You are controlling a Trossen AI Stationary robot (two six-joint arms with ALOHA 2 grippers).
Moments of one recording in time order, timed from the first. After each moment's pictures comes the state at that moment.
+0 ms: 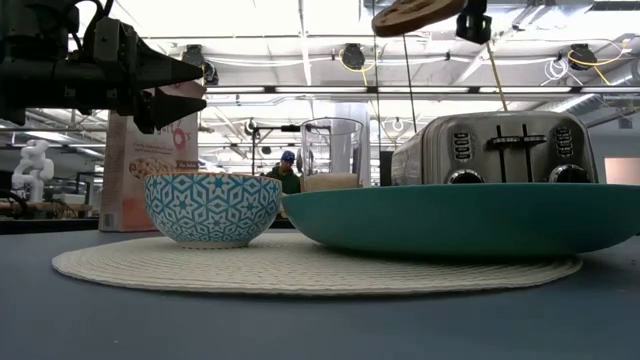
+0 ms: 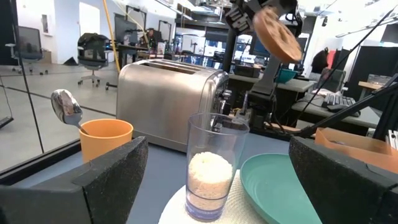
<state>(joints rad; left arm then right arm) -0.03 0.95 0.01 1.05 -0.26 -0.11 -0.29 1.03 1.18 -0.73 -0.37 0.52</state>
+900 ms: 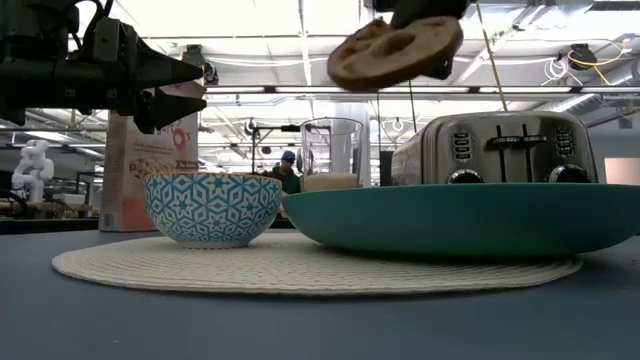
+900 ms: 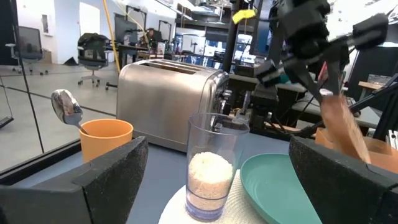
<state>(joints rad) -0.03 0.95 0.01 1.05 -0.26 -0.11 0.02 1.43 1.18 -0.58 -0.37 0.56</state>
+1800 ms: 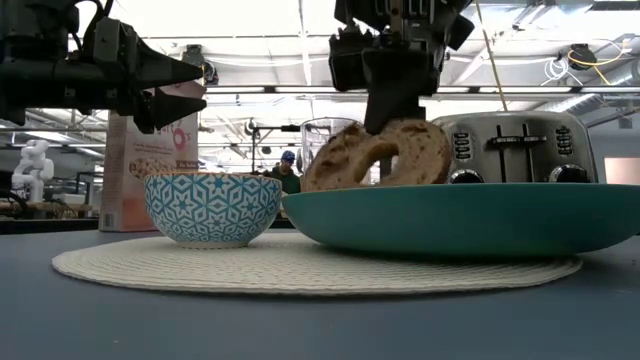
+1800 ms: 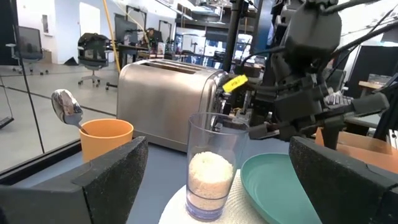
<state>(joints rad) -0.03 0.95 0.01 1.05 -0.26 -0.11 0.04 1.73 1.18 -0.46 -0.45 0.52</state>
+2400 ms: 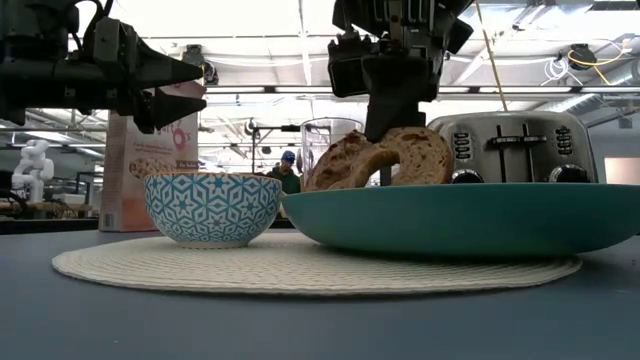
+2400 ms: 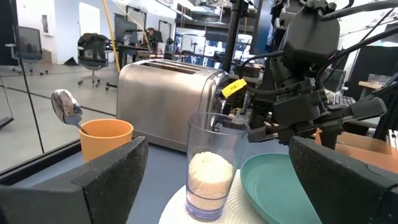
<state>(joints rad) -0.03 0.95 0.01 1.05 -0.26 -0.11 0.04 1.75 1.18 -0.47 -0.45 0.51</state>
